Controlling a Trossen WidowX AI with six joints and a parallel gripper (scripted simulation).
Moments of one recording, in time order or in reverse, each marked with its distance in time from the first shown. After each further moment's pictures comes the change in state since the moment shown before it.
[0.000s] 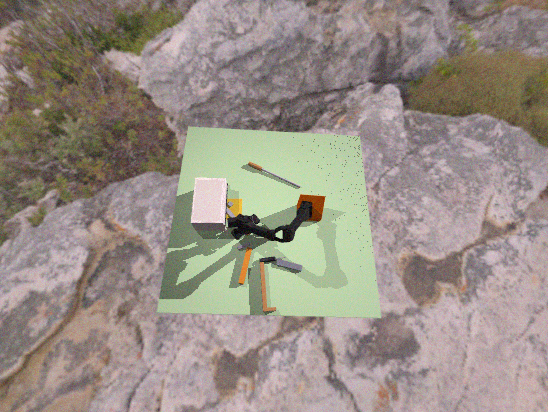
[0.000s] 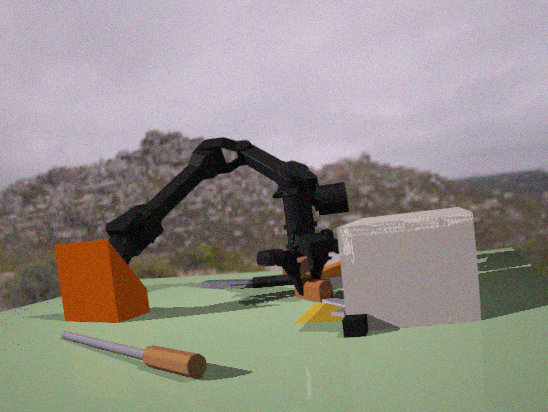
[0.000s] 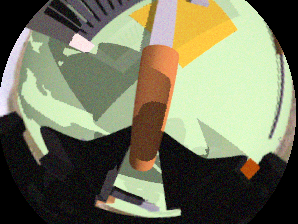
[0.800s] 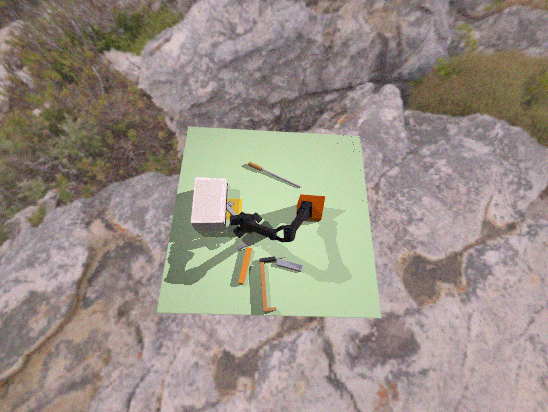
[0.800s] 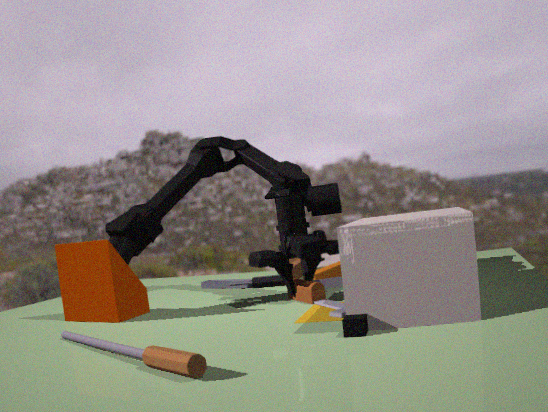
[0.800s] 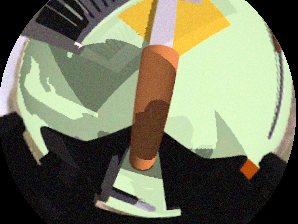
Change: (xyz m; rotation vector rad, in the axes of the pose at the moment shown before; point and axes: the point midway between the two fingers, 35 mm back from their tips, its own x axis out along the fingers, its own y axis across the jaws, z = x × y) arm 0.000 -0.017 0.000 0.000 0.000 -0.001
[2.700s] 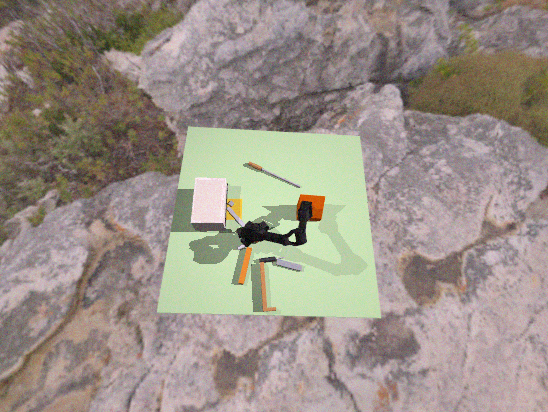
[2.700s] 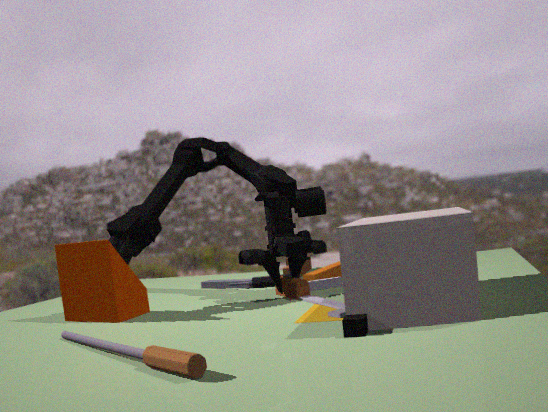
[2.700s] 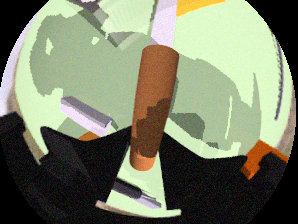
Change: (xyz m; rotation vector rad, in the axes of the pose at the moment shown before) arm 0.000 0.005 -0.074 0.003 0.000 -0.005
